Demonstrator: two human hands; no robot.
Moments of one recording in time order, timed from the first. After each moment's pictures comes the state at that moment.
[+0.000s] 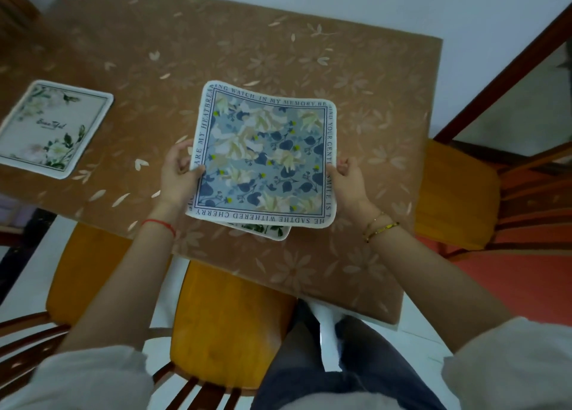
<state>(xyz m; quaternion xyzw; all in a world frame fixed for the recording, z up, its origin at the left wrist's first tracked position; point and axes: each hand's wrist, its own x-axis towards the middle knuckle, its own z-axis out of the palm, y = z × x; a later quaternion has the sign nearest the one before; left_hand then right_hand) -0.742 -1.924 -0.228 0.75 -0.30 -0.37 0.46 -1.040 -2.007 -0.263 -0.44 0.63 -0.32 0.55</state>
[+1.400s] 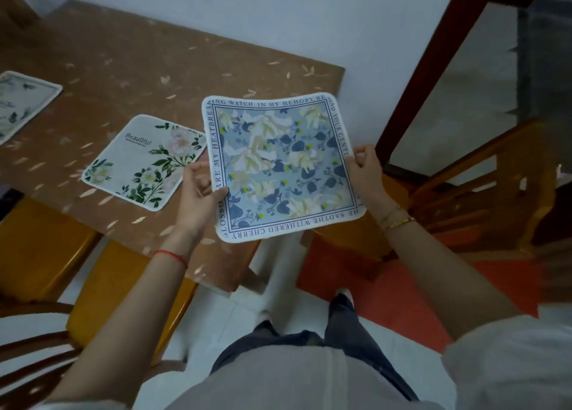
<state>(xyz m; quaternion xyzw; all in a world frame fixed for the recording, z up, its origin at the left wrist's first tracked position) -1.172 -1.889 -0.188 0.69 -0.28 -0.37 0.55 -1.435 -2.069 -0.226 -0.60 0.58 -0.36 0.43</state>
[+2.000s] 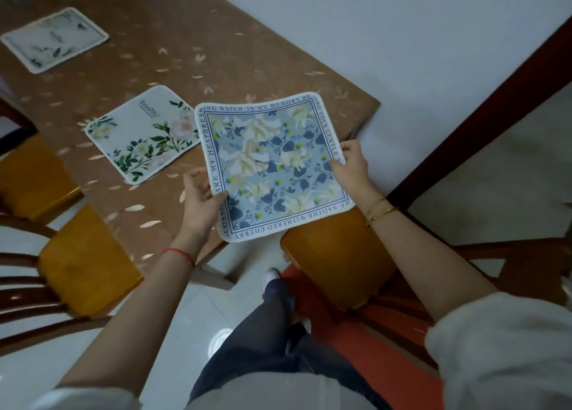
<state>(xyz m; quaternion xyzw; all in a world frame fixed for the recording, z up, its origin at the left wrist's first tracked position) -1.250 -1.976 -0.232 0.72 -0.11 -0.26 0.63 -1.413 -2.233 -0.229 -0.74 0.46 -0.21 0.45</state>
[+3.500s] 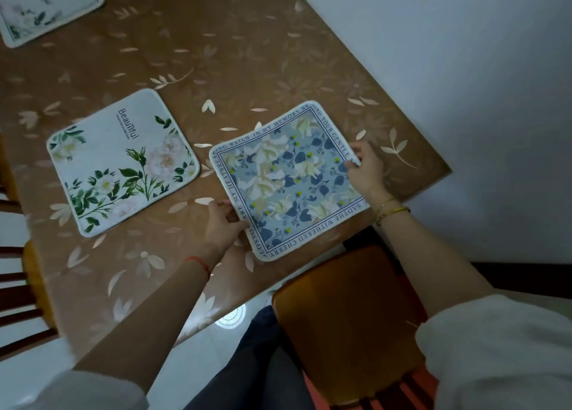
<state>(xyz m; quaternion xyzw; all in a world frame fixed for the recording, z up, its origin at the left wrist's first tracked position) -1.120 -2.180 -0.368 0.81 0.02 -0.30 0.49 -1.205 -2.490 -0.353 -0.80 0.40 -0.08 0.44</state>
